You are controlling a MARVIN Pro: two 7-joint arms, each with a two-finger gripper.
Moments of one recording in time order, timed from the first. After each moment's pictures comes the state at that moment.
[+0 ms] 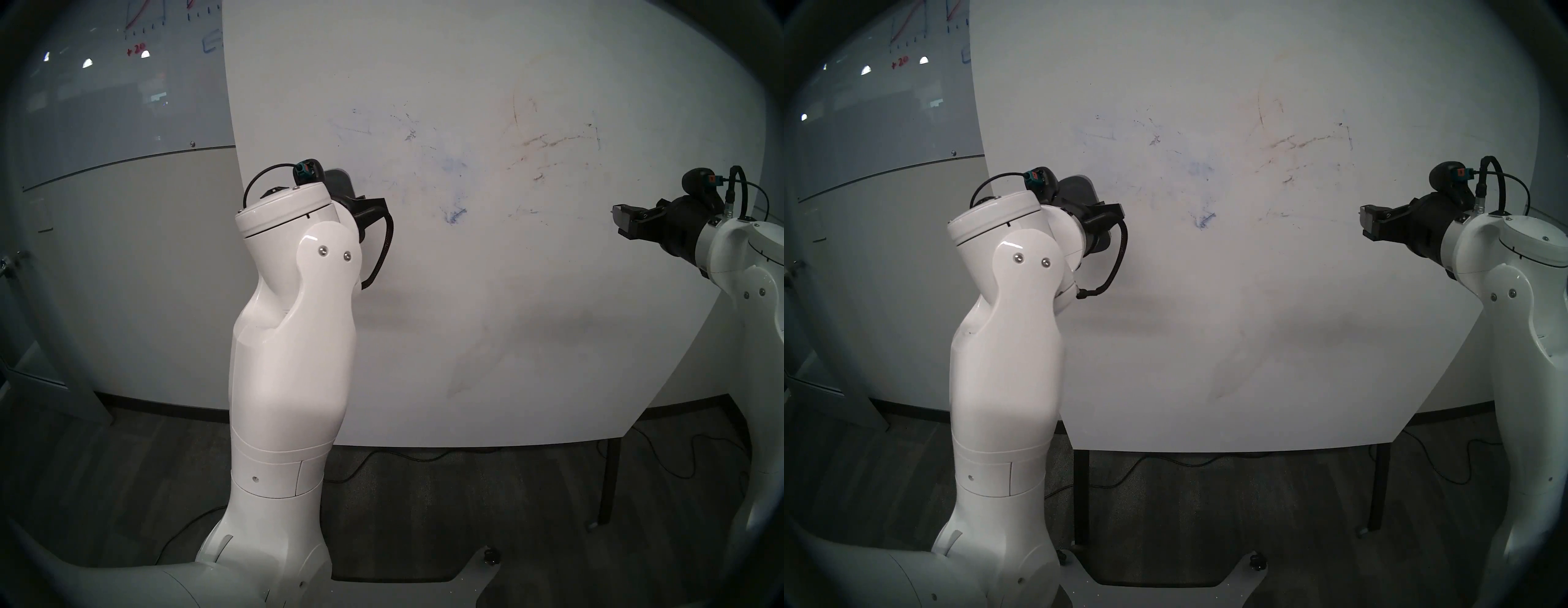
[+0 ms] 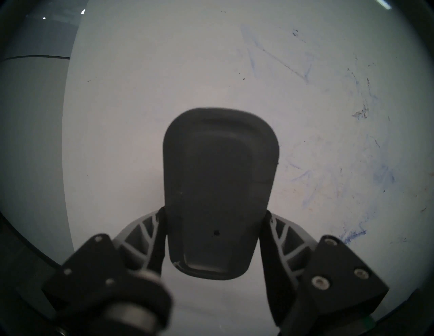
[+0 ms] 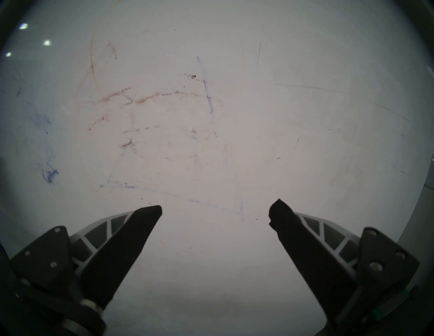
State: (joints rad) left arm 1.12 -1.72 -1.33 -2.11 -0.64 0.96 0.87; right arm -1.42 -0.72 1.94 -2.26 0.90 0.96 -0.24
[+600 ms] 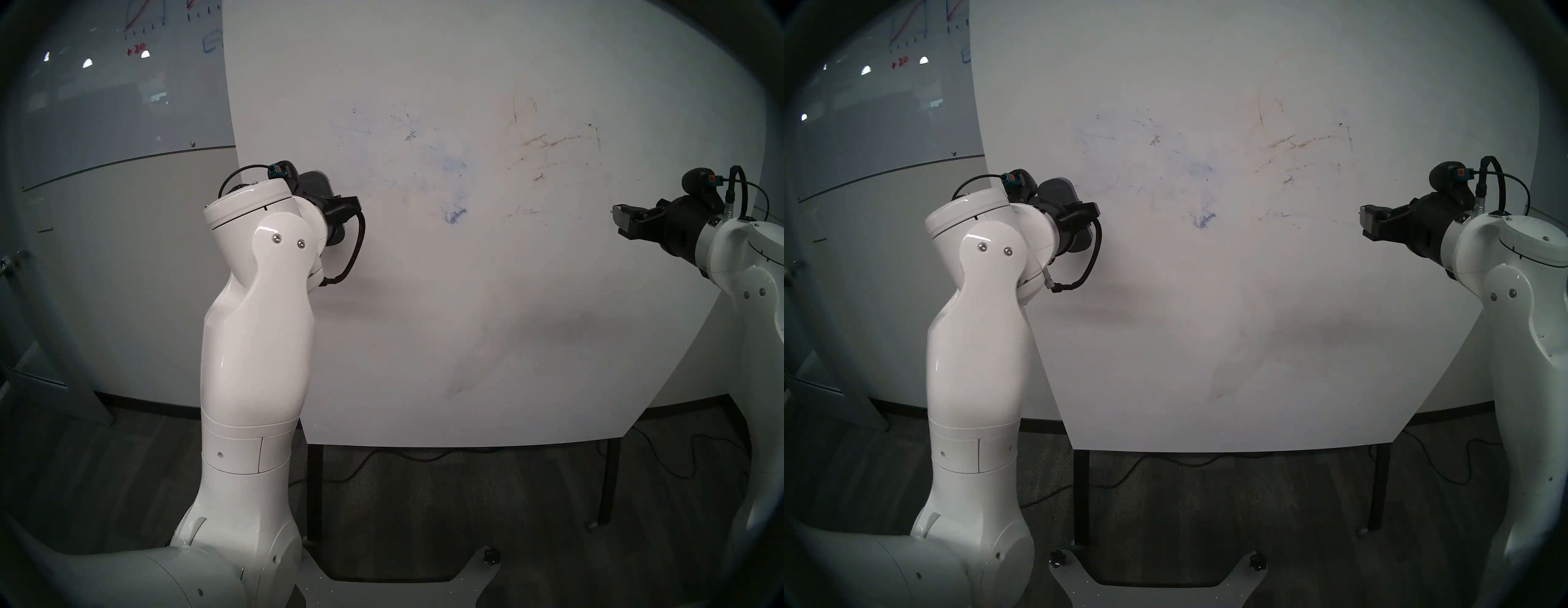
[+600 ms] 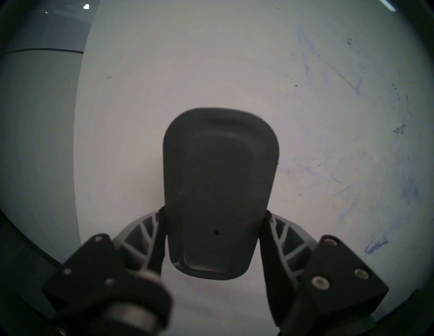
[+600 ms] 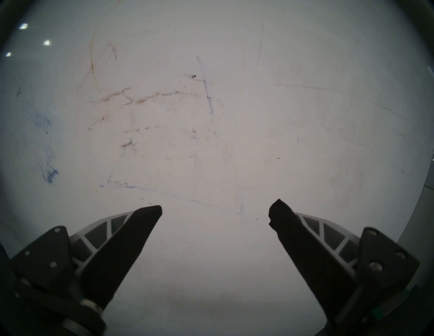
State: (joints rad) left arm 1.07 -1.61 -1.41 -2.04 -0.78 0.96 0.87; right arm -1.42 -0.72 1.94 -2.26 0.90 0.96 -0.24
